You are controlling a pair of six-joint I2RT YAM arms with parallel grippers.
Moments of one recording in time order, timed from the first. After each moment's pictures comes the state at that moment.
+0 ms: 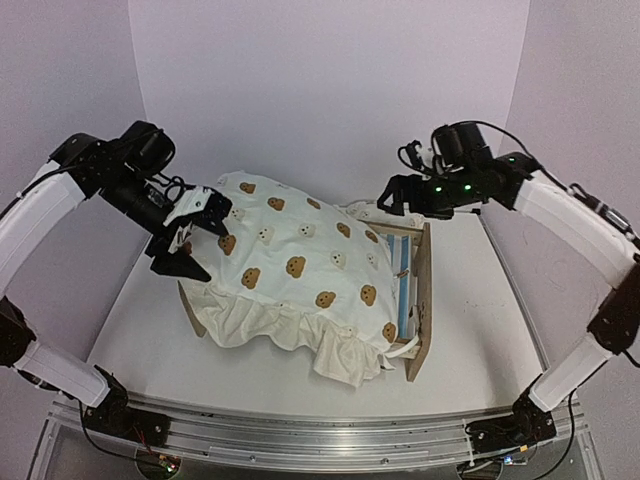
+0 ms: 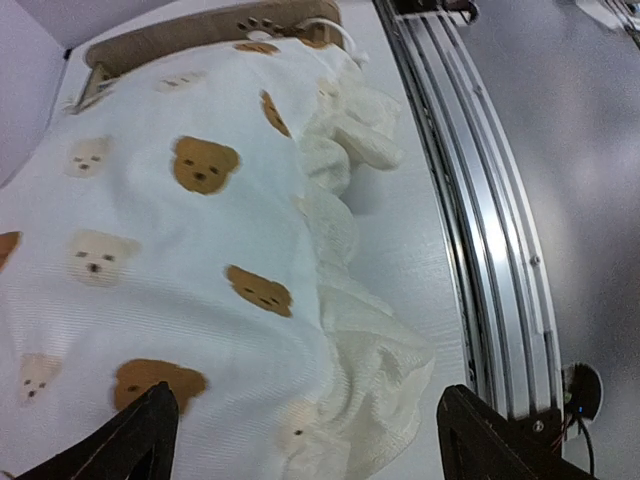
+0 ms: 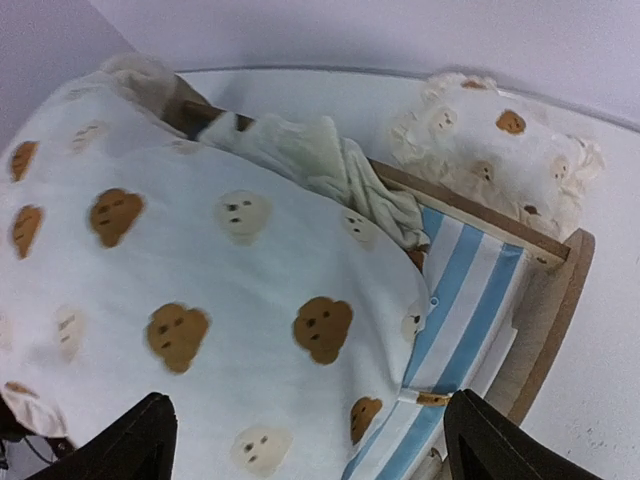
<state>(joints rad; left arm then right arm) -0.59 1.35 1.63 -1.34 0.58 1.07 0.59 1.53 1.60 -0.76 -0.08 0.37</state>
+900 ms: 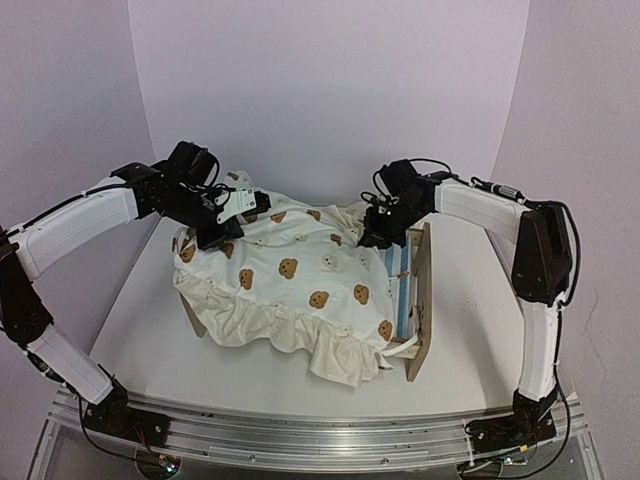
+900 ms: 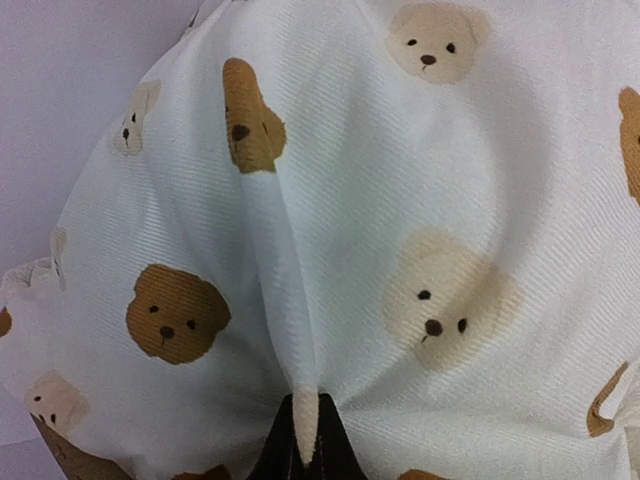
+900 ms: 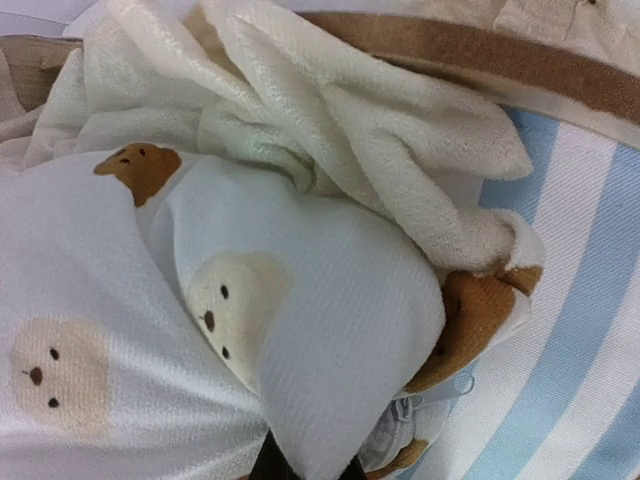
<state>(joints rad) -0.59 1.51 1.44 -0.77 0.13 0.79 0.52 2.08 1.84 -0.78 -0.29 0.60</state>
